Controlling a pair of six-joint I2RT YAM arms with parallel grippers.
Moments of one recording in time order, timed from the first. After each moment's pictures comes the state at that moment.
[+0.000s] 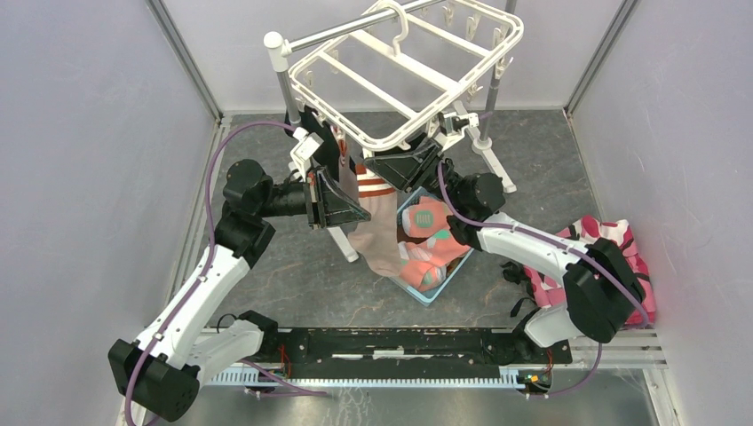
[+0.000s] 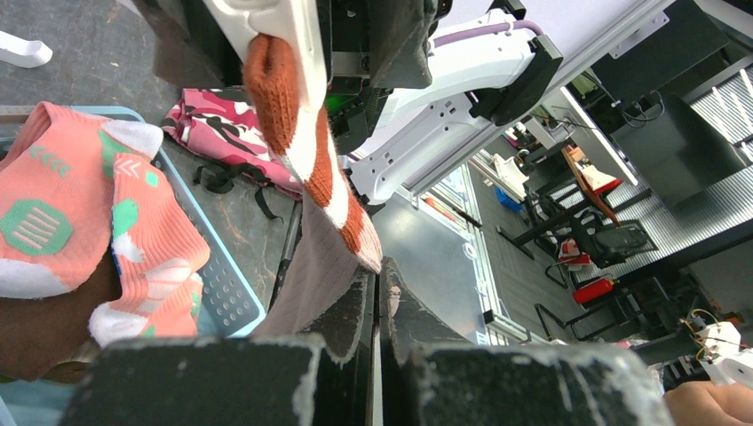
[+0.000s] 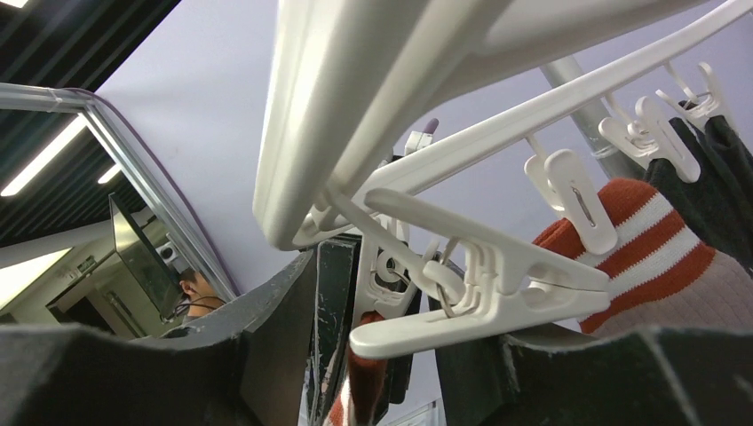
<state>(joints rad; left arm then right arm) -0.41 0.97 0.91 0.19 1.10 -0.80 0.72 1.46 0.92 1.23 -0.41 1.08</state>
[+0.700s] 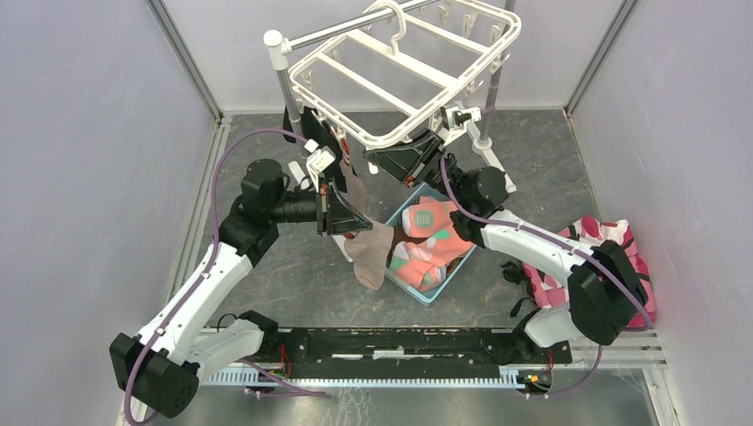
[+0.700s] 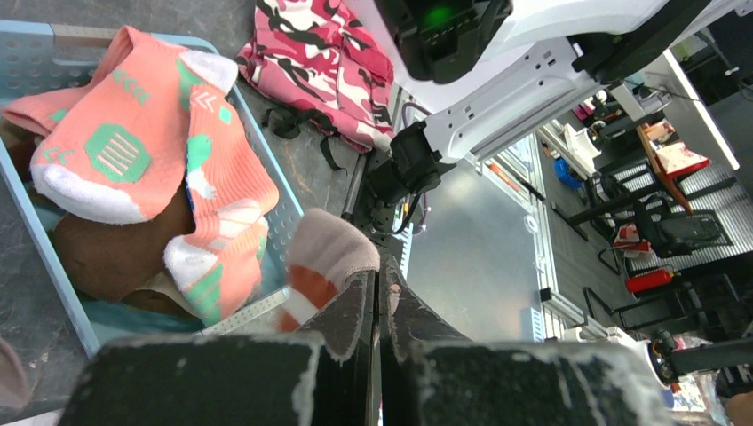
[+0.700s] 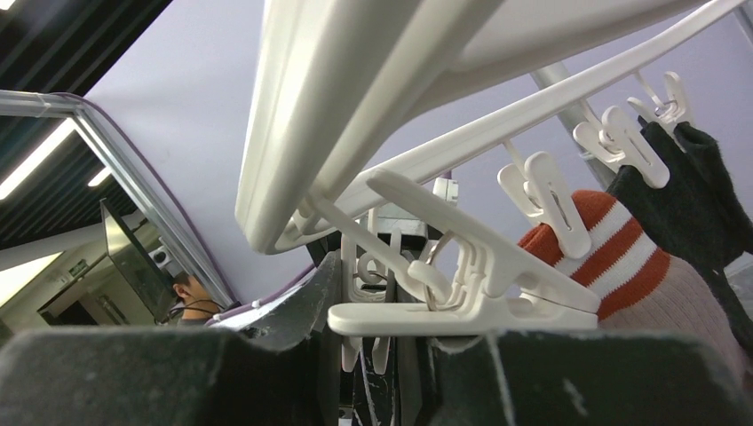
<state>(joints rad) -0.43 0.98 0.90 -0.11 1.02 -0.49 0.70 1.45 0.95 1.18 -0.42 1.08</state>
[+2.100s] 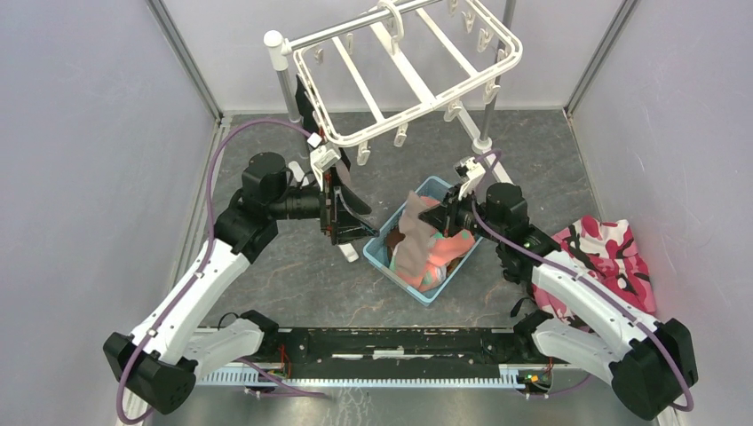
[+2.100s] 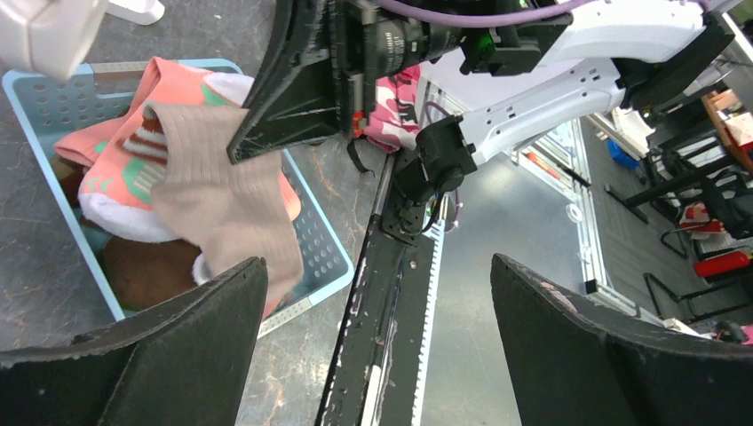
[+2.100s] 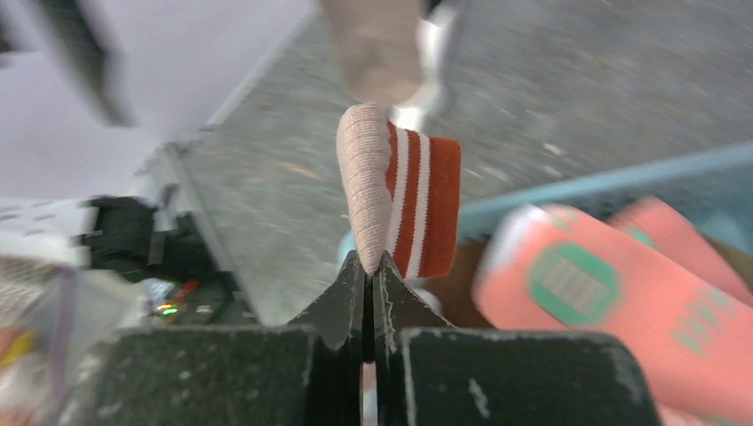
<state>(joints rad) -0.49 1.01 1.02 -0.24 0.93 -0.34 0.57 0.99 0.68 0.09 -0.41 0.39</state>
